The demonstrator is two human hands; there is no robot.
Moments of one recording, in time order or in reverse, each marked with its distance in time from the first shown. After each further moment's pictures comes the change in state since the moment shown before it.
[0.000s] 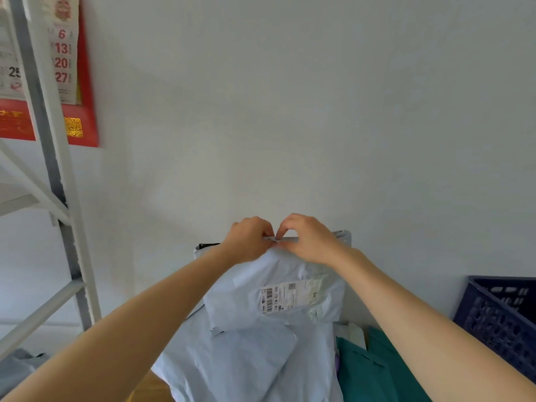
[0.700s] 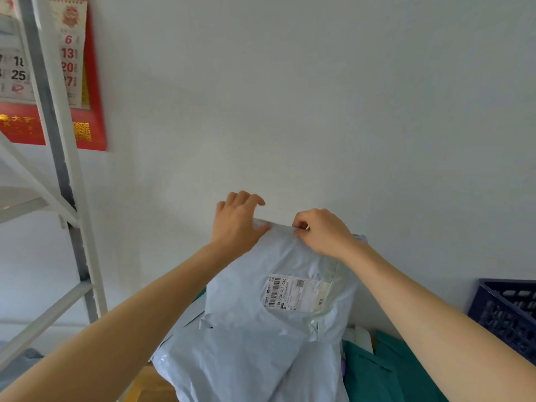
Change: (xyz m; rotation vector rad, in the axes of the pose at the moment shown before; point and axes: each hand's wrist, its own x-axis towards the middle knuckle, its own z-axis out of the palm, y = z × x) left_hand -0.005 -0.009 -0.020 0.174 0.466 0.042; right_hand 0.006 0.003 -0.016 -0.128 0.056 0.139
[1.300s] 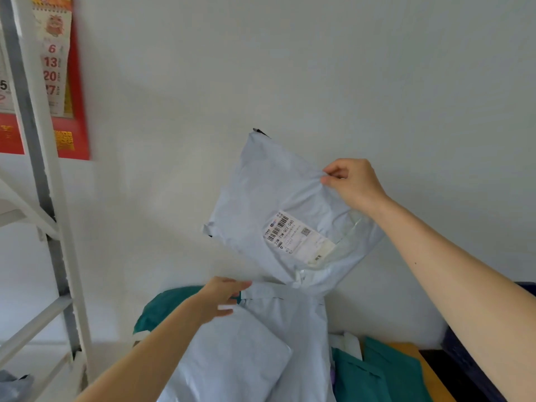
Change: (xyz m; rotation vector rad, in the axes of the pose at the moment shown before) left_hand -0.068 -0.033 0.063 -0.993 -0.664 -1.021; right_hand 0.017 0.020 -0.098 0.417 0.422 0.127
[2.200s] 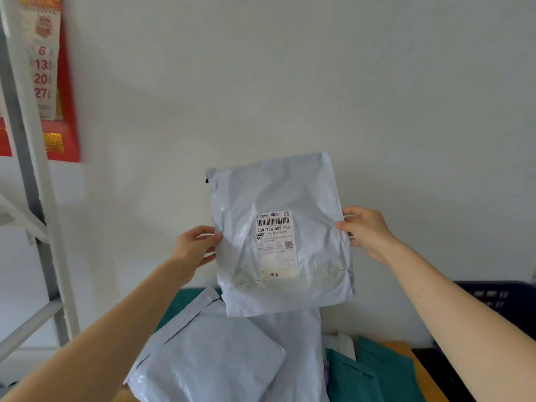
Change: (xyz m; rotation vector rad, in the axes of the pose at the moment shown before) left_hand -0.012 0.070 -0.030 -0.264 0.179 0.397; right_hand -0.043 0.070 -0.005 0.391 -0.084 0.468
